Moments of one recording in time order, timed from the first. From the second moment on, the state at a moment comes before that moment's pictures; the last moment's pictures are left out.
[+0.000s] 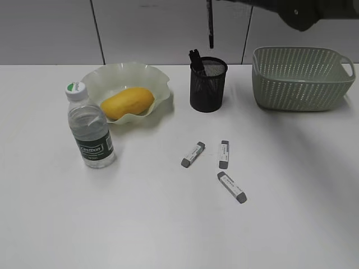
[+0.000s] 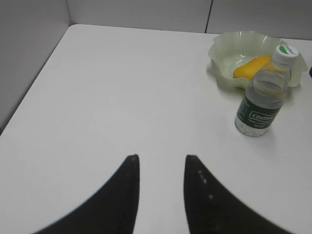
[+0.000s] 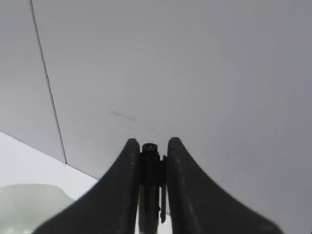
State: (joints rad) left arm -0.22 -0.01 -0.54 0.23 1.07 -0.31; right arm 0.38 2.05 -1.56 -0.49 -0.35 0.43
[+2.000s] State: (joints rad) left arm -0.22 0.21 -0.58 0.09 0.96 -0.10; right arm 0.38 0.33 -0.59 -0.15 1.19 0.09
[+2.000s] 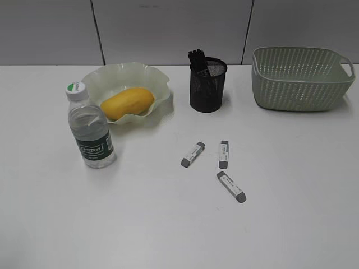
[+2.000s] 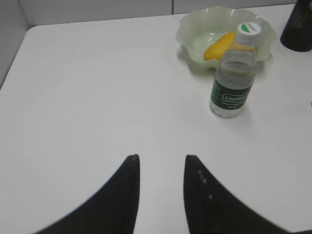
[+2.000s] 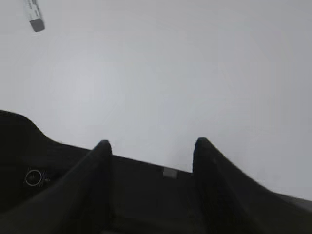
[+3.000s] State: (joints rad) left arm -0.87 1.72 -1.27 -0.08 0.64 0.01; right arm 0.38 0.10 -0.51 -0.05 1.04 0.02
